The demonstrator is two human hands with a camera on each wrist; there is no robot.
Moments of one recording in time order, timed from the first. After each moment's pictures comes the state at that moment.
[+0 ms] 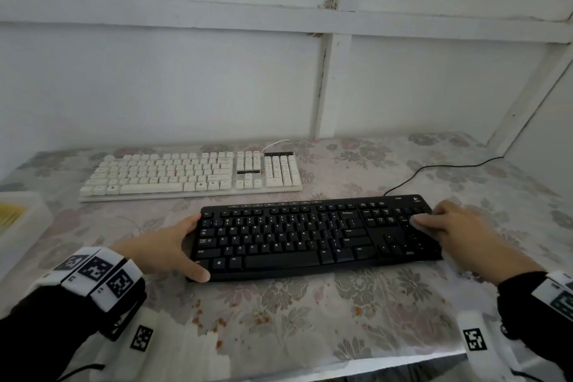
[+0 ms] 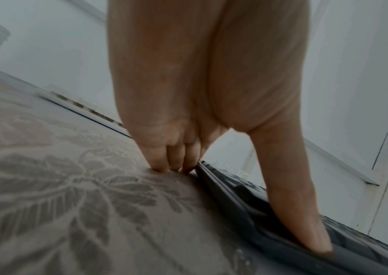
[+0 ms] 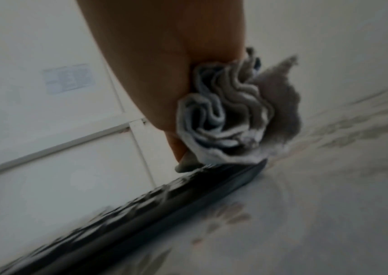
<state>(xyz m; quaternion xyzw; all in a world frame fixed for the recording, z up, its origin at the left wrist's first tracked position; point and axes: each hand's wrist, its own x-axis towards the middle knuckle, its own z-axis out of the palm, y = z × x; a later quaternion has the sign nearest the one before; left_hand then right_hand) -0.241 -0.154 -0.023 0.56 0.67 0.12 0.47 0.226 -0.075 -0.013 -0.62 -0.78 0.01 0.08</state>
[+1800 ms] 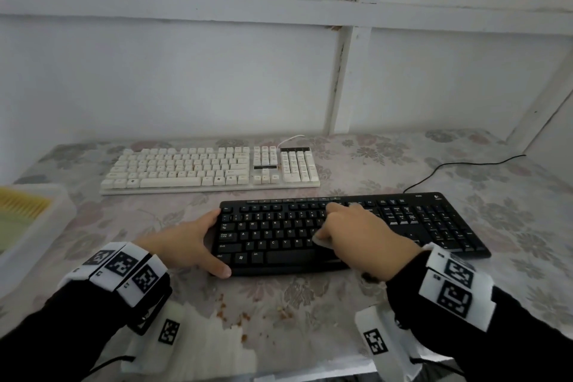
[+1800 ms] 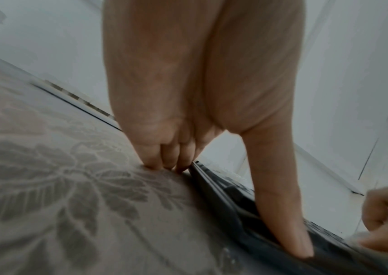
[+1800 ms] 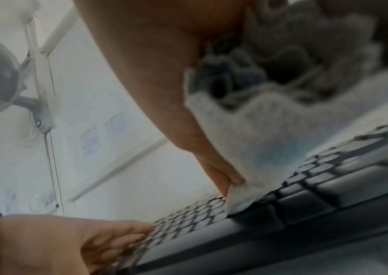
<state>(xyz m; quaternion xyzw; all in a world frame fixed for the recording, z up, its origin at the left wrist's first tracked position) -0.251 -0.150 -0.035 0.58 0.67 0.10 0.45 0.033 -0.122 0.024 -0.46 -0.88 0.06 -0.07</state>
